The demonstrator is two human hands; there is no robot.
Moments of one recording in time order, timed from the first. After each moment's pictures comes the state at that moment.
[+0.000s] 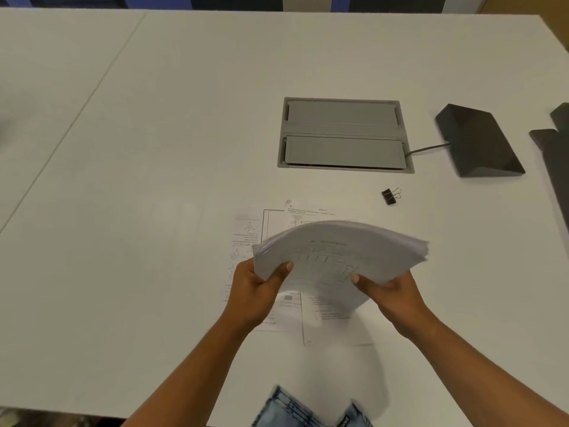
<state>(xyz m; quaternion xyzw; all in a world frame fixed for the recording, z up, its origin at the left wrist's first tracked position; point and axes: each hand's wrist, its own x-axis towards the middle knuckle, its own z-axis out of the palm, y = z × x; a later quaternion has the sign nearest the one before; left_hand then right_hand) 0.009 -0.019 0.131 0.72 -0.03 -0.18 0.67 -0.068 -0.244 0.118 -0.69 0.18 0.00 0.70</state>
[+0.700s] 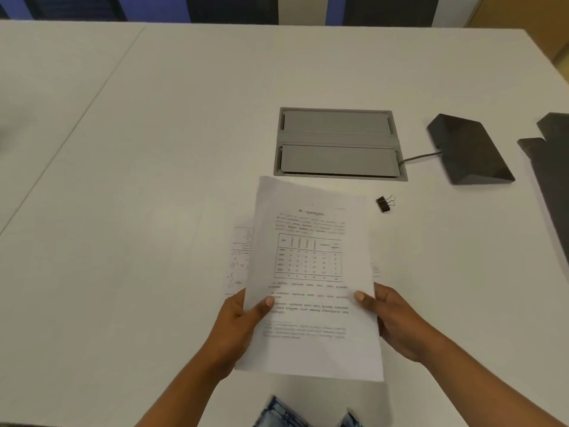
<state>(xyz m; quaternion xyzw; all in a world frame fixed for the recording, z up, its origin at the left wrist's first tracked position) -0.019 0.017 0.121 0.67 0.06 -0.33 0.66 -0.086 -0.254 0.118 -0.55 0.23 0.21 0.77</state>
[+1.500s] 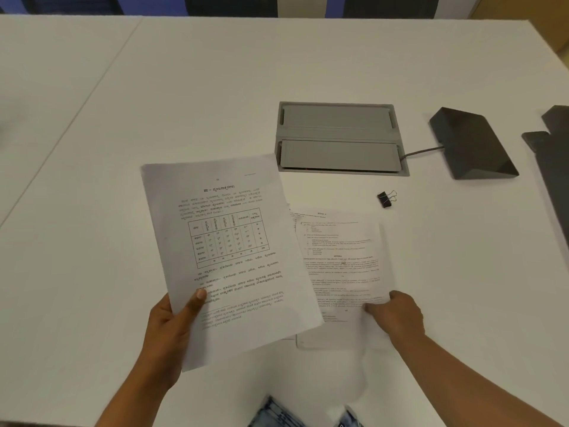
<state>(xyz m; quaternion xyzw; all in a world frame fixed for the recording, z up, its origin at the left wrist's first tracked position) -0.010 0.084 0.121 0.69 0.15 -0.17 0.69 -0.083 -0.269 0.035 -0.77 0.51 0.14 0.35</state>
